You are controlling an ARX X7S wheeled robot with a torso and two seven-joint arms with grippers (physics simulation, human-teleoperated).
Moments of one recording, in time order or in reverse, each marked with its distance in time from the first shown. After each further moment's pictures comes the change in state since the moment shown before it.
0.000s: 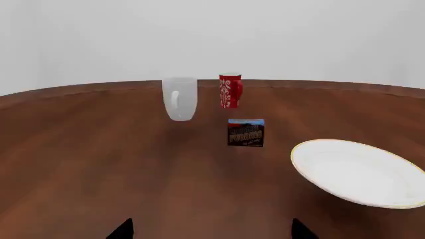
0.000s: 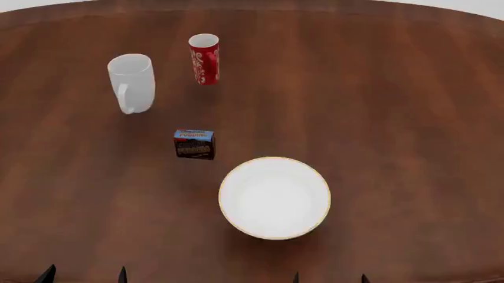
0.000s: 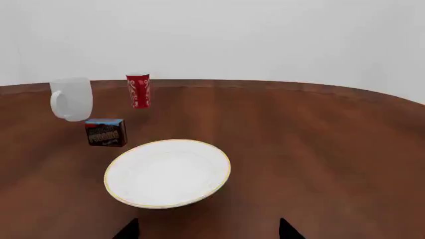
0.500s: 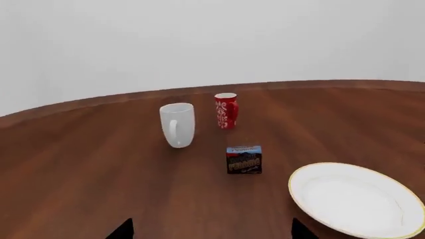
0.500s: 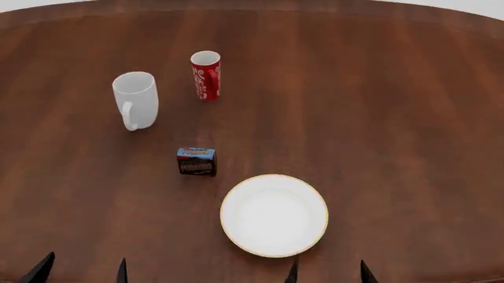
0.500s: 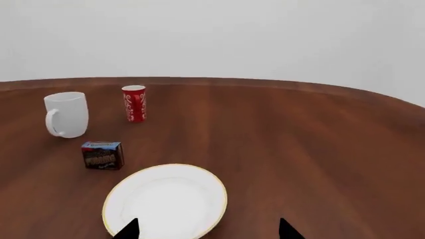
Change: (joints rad) left arm -0.024 -0.070 0.060 0.051 -0.007 -0.056 -0.031; right arm 0.061 0.046 -0.076 -0.031 0.041 0.108 0.097
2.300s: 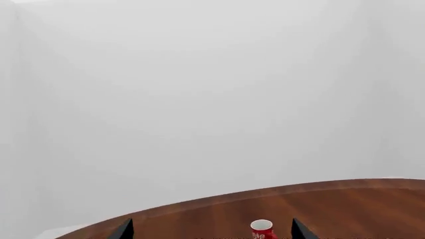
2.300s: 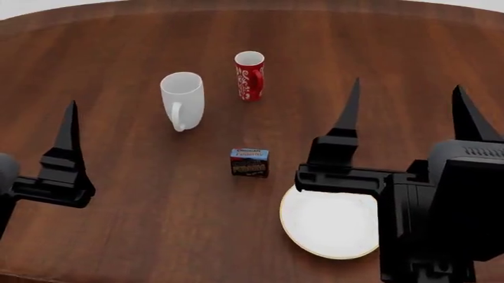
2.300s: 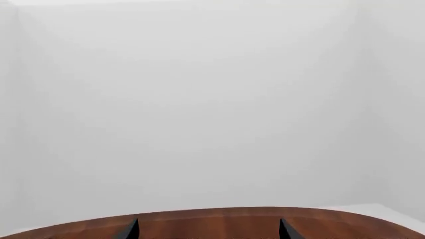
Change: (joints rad) left arm -0.412 -0.110 -0.042 0.576 -0.099 -0.639 0.067; right arm 0.417 0.112 0.160 -0.760 0.251 0.767 0.085
